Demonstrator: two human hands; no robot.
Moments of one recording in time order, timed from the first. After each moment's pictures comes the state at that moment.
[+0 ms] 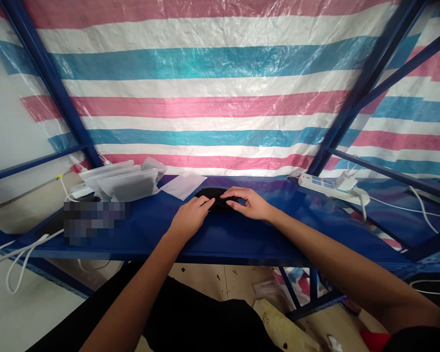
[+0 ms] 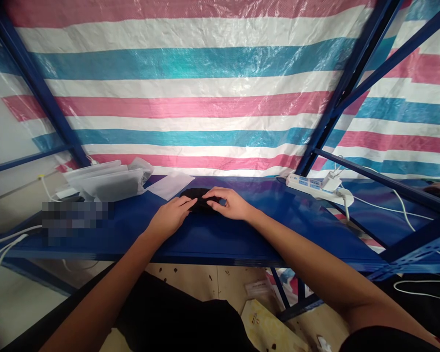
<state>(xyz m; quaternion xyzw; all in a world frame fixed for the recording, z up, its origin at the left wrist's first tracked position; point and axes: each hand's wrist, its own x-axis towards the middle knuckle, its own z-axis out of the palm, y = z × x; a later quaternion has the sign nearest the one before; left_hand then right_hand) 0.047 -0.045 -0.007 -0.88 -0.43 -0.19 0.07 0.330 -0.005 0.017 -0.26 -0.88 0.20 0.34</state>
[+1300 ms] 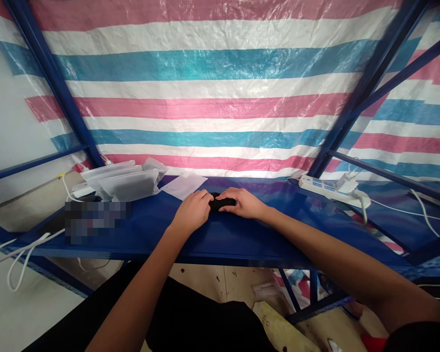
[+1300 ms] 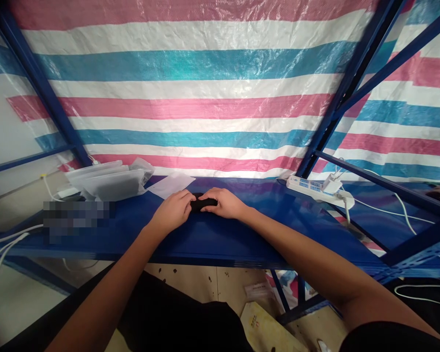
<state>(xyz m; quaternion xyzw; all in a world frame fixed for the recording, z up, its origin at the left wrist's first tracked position) 0.060 -0.038 0.018 -0.87 -0.43 -0.24 0.05 0.316 0.011 0.013 -0.27 -0.91 0.12 0.28</state>
